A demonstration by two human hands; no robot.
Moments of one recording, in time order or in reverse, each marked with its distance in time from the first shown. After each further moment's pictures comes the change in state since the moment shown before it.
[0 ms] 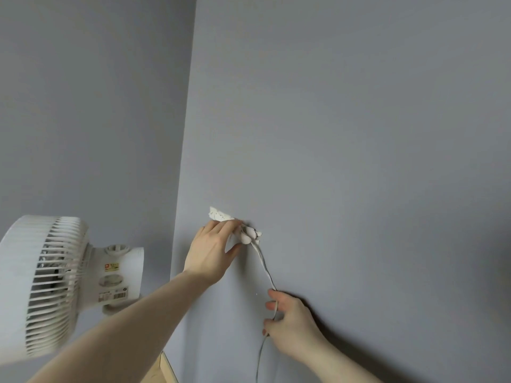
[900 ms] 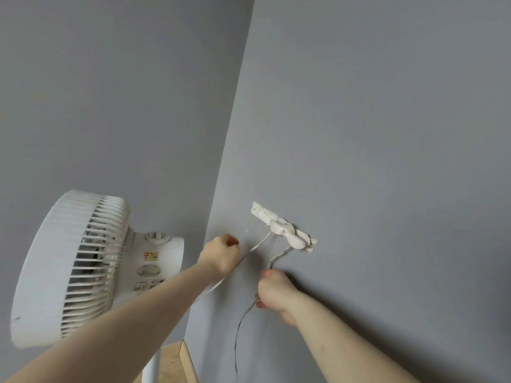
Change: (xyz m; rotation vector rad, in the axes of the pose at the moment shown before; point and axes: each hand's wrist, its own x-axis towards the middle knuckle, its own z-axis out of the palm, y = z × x) left_hand -0.012 -0.081 0.000 -0.435 -0.316 -0.837; right_hand 0.112 -0.075 0.089 0.067 -0.226 0.153
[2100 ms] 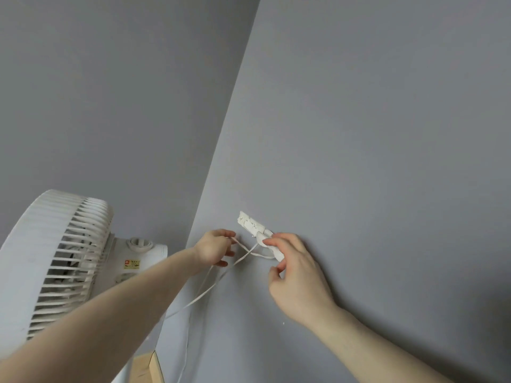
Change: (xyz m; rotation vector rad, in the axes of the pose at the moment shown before) left_hand 0.029 0.023 -0.008 -0.451 -0.238 -0.076; right_hand -0.066 -0.031 -0.067 -0.508 0.414 -0.718
